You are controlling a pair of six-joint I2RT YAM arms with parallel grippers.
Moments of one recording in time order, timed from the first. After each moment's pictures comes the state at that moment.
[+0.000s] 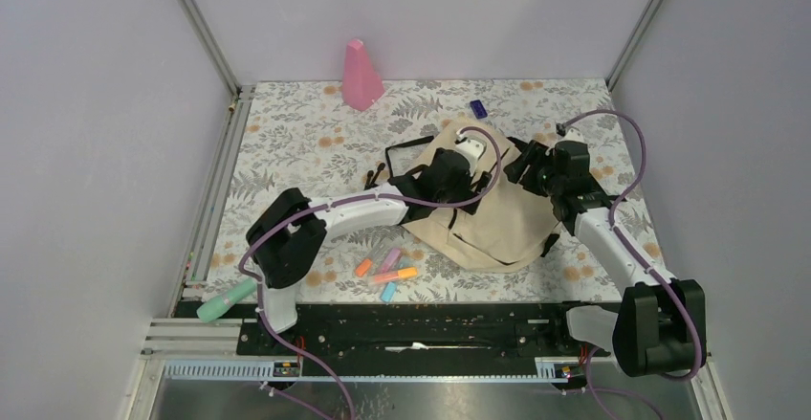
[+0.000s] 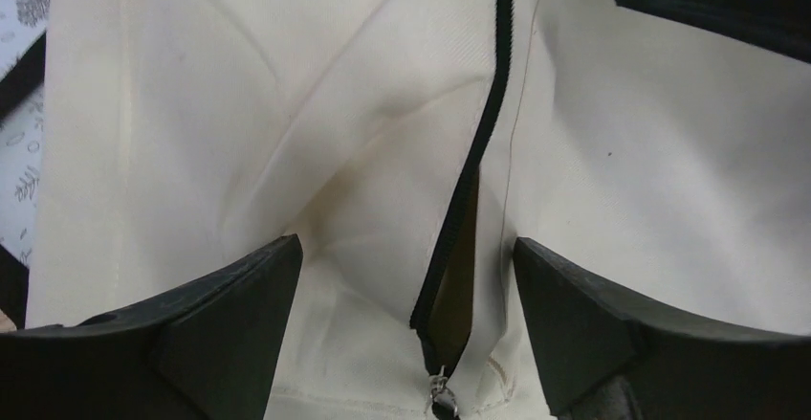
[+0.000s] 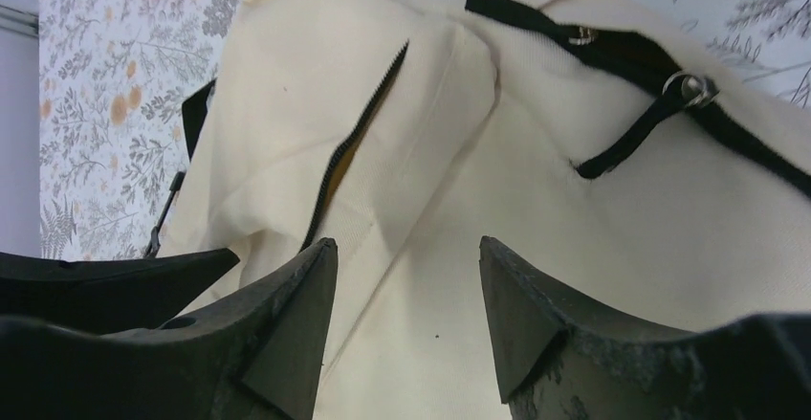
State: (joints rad) left arm -0.95 1.87 1.33 -0.03 -0.21 -0.24; right arm 0.12 1.19 0.73 -0.07 -0.11 0.53
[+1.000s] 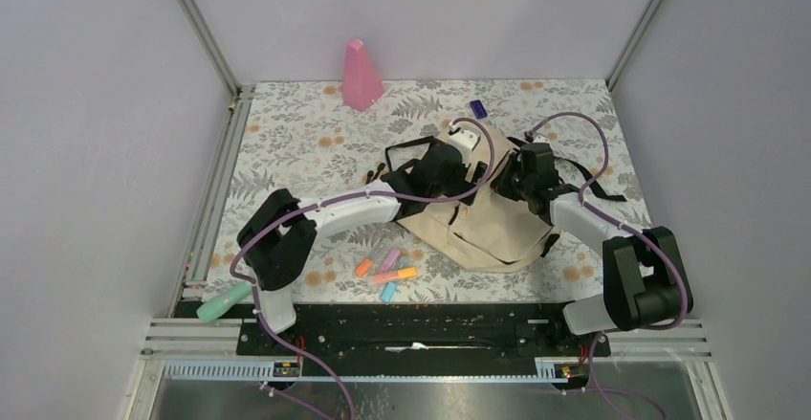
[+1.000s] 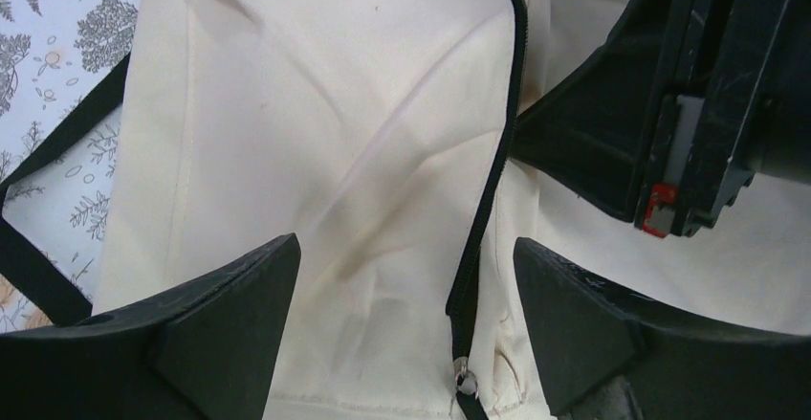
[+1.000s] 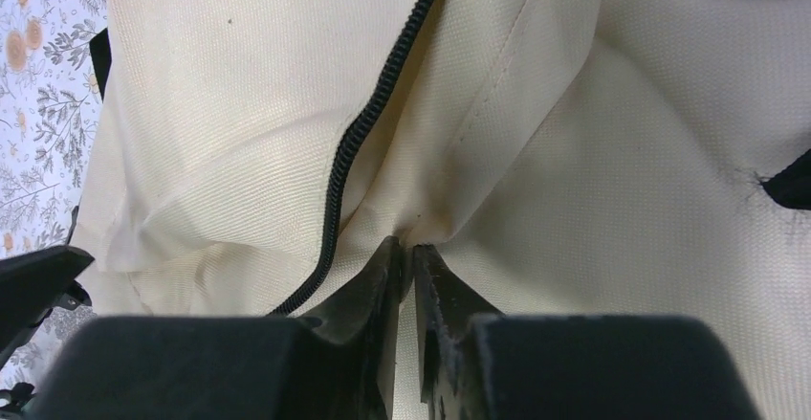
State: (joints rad) left arm -0.93 1.83 1.31 -0.01 -0.21 -0.23; right arm 0.25 1.43 0.74 -0.01 -0.04 0.58
